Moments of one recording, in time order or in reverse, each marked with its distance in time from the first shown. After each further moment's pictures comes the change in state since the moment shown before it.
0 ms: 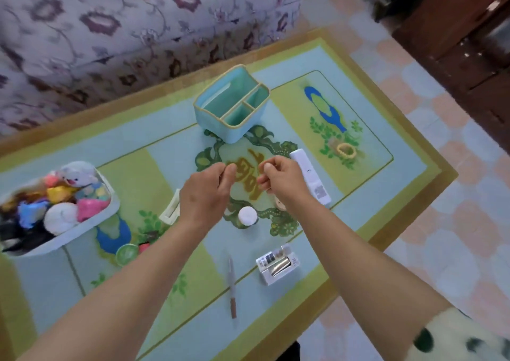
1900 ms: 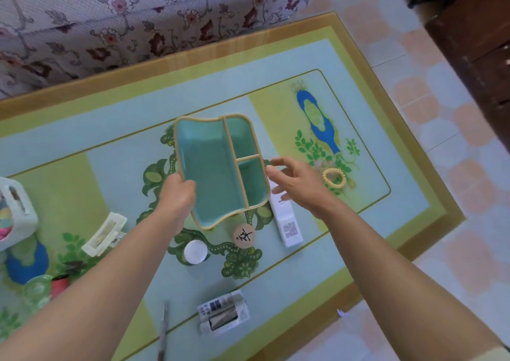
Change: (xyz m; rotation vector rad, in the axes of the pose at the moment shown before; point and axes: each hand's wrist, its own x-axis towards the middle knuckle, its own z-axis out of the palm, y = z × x) left_hand 0.110 0.022 0.105 -0.496 -0.059 -0.808; right_hand 0.136 0.011 -0.128 -0.259 -0.317 -0.021
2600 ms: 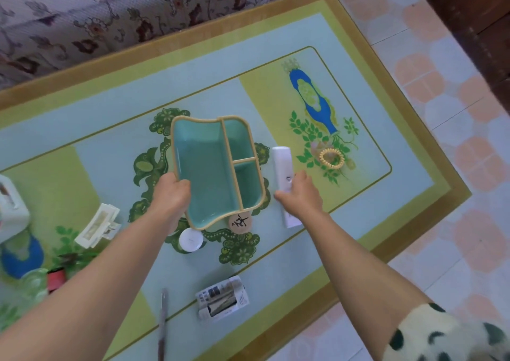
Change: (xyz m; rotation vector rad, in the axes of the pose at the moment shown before) left_hand -0.006 -0.025 0.009 0.113 -0.017 0.009; right_hand 0.006 0.091 0.025 -0.526 0.237 0.296
